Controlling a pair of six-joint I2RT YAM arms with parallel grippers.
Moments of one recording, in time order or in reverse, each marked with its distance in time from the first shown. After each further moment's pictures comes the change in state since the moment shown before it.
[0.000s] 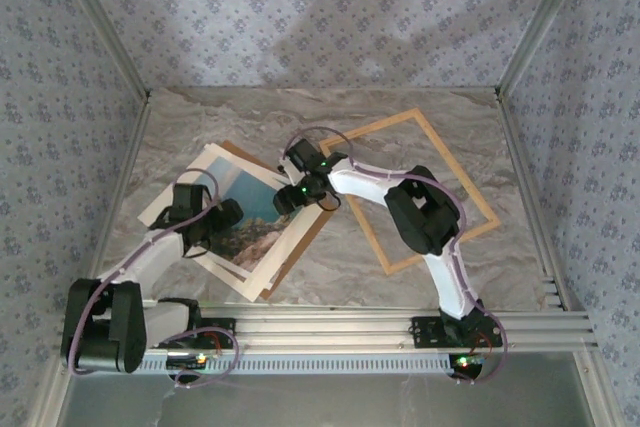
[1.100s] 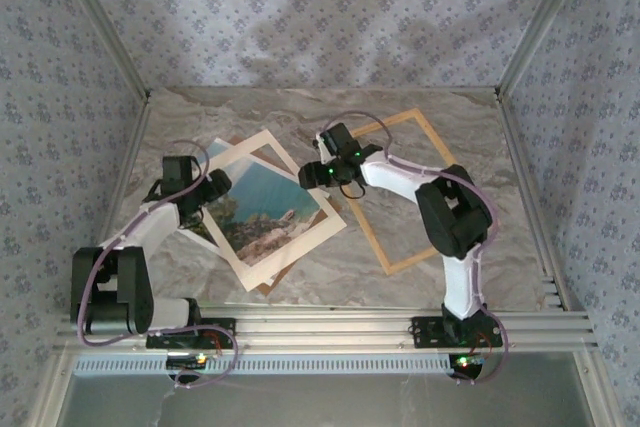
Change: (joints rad) left arm 0.100 0.163 0.213 0.031 -0.059 0.042; right arm -0.151 -0.129 -0.126 0.158 0.062 0.154
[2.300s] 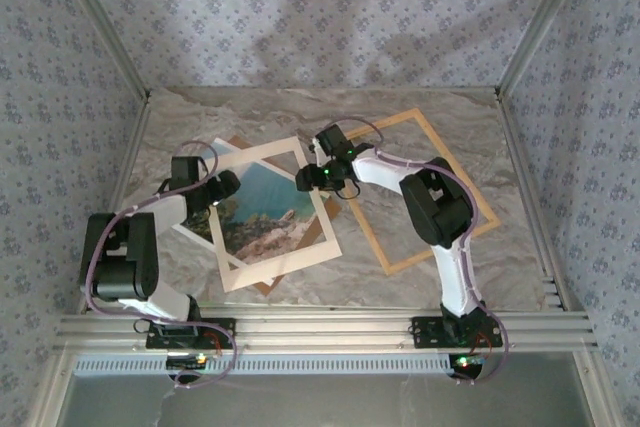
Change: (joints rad) left arm -0.009 0.204 0.004 0.187 0.142 -0.011; right arm -0.009 0.107 0.057 -0.031 -0.134 0.072
